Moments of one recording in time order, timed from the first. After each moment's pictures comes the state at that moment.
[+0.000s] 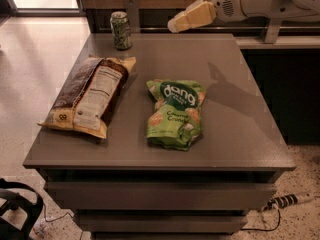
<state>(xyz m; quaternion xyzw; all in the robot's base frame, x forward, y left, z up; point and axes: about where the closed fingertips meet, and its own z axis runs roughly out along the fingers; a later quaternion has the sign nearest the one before) 0.690 -0.091 1.027 -0.41 0.70 0.14 0.56</state>
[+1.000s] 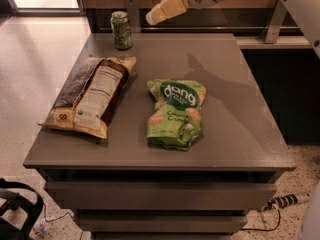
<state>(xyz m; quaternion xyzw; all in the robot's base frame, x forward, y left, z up) 0.745 -0.036 1.021 -0.44 0.72 0.13 0.52</state>
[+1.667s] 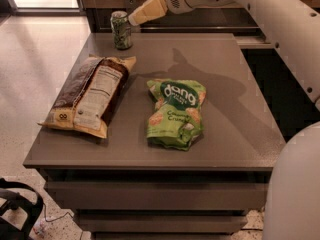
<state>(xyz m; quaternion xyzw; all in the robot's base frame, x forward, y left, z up) 0.779 0.009 1.000 -0.42 0.72 0.16 0.53</state>
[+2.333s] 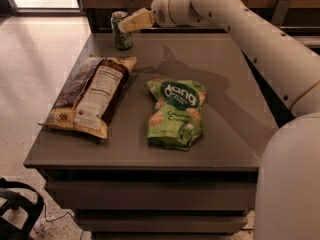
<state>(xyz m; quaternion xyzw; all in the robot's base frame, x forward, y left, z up) 0.808 0.043 0.968 -0.39 0.70 0.20 0.56</state>
